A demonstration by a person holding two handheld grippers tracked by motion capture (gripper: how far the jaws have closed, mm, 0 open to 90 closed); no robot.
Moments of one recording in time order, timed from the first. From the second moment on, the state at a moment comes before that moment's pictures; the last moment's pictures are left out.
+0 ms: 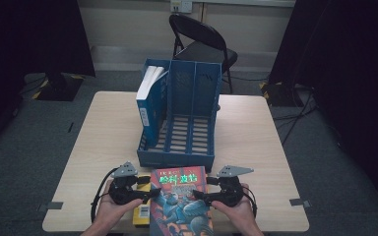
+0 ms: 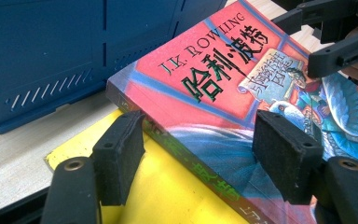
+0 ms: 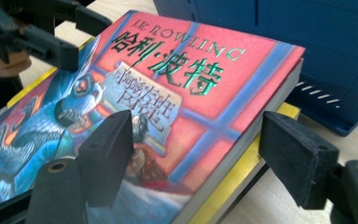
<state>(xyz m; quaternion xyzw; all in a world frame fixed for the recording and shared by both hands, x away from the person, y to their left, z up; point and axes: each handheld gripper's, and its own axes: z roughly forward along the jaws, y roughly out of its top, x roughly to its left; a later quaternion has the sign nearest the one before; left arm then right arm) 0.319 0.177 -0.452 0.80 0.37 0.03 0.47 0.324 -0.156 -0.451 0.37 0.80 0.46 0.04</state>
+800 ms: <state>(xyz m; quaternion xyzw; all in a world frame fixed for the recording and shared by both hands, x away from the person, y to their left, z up) 0.319 0.178 -0.452 0.80 0.36 0.03 0.47 0.319 -0.168 -0.445 0.39 0.78 0.49 0.01</state>
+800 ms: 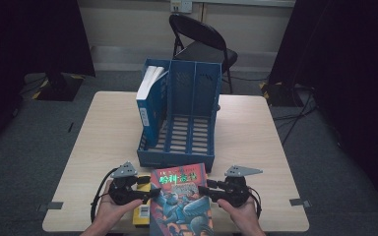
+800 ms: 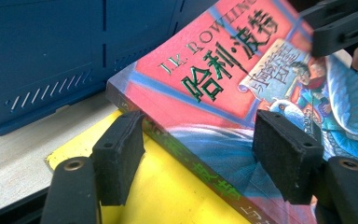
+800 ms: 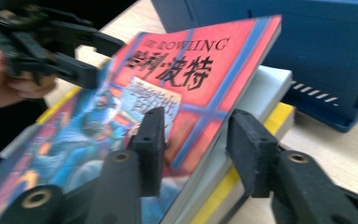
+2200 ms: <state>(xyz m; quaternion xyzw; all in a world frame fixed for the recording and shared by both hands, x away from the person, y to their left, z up) 0.324 0.179 -0.454 0.78 0.38 0.02 0.49 0.350 -0.130 -0.433 0.33 0.79 0.52 -0.06</state>
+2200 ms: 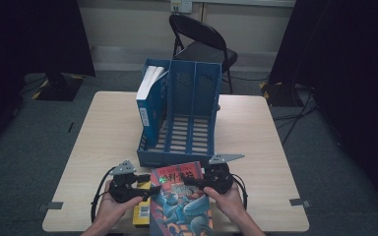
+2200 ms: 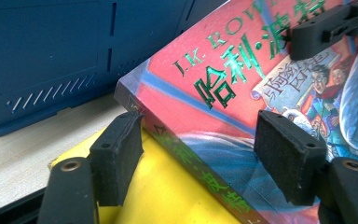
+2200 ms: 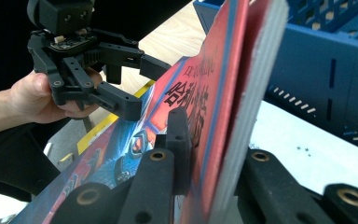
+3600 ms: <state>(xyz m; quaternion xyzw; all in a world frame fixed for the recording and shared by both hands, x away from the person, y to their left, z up) 0.334 0.185 -0.431 0.75 0.39 -0.05 0.53 0.341 -0.123 -0.409 0.32 0.78 0.54 -0.03</state>
